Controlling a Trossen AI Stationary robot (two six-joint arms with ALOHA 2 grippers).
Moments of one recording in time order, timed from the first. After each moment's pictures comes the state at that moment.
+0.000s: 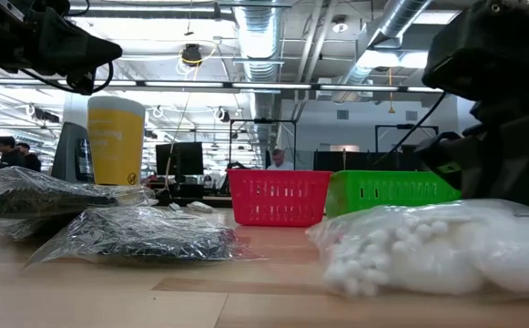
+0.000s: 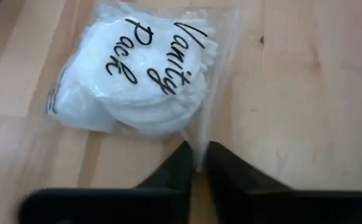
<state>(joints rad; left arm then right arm) -0.31 0.24 0.09 0.17 -0.40 -0.06 0.67 1.82 0.78 0.09 0.27 0.48</state>
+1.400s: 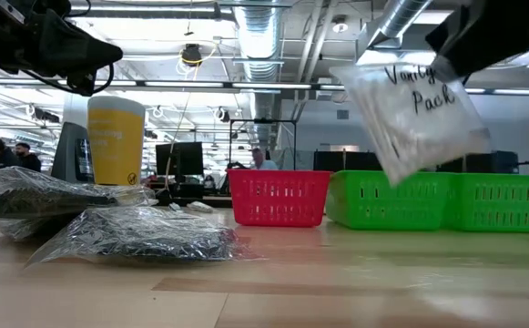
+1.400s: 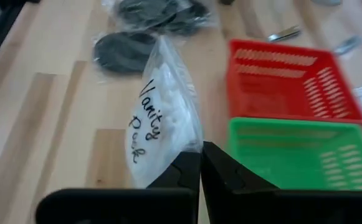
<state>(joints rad) -0.31 0.26 0.09 0.17 -0.40 -0.06 0.67 1.36 0.79 -0.28 0.60 0.39</state>
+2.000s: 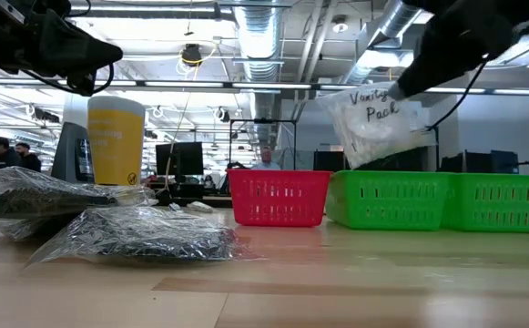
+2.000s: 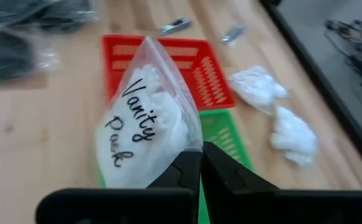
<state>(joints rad) -0.31 0.26 0.09 0.17 -0.40 -0.06 0.49 1.30 0.79 -0.44 0.77 0.38</state>
